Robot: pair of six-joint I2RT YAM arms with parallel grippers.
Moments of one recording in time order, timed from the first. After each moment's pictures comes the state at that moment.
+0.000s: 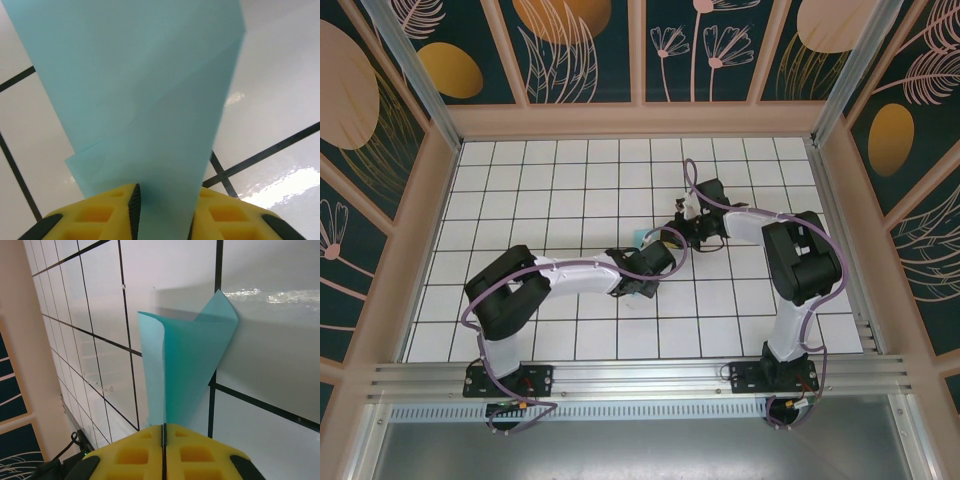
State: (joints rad) left arm -1.01 1.85 1.09 -0.40 -0.27 -0.48; right arm 0.39 1.87 1.06 -0.23 -0.78 0.62
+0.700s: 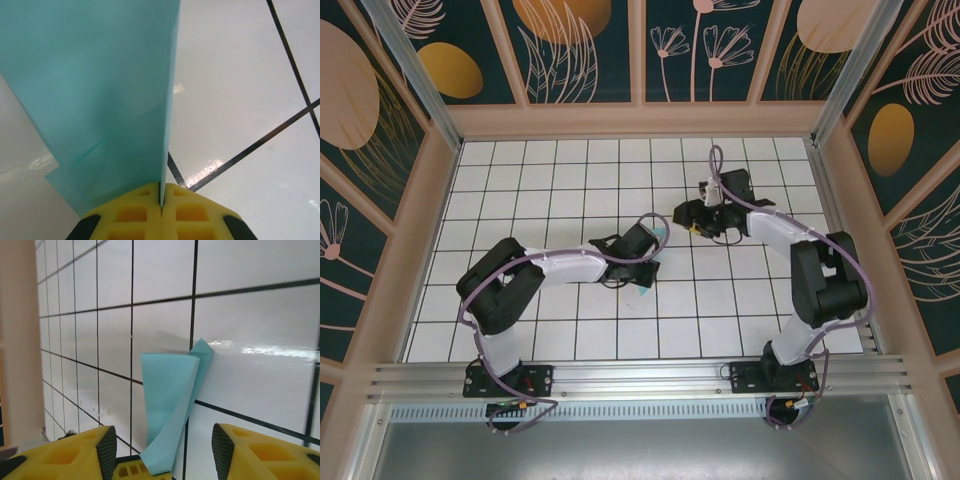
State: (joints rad) left arm -0.86 1.83 1.03 -0.23 0.12 -0.50; right arm 0.29 1.65 1.01 -0.26 -0.64 0.54
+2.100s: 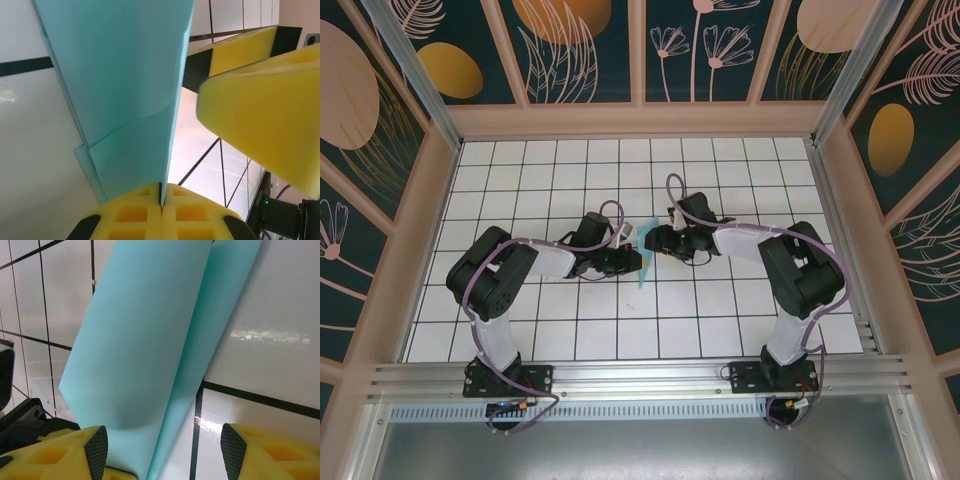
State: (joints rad) left arm -0.57 1.86 0.79 0.28 0.69 -0.77; right arm 0.53 1.79 0.95 -0.11 -0.46 0.66
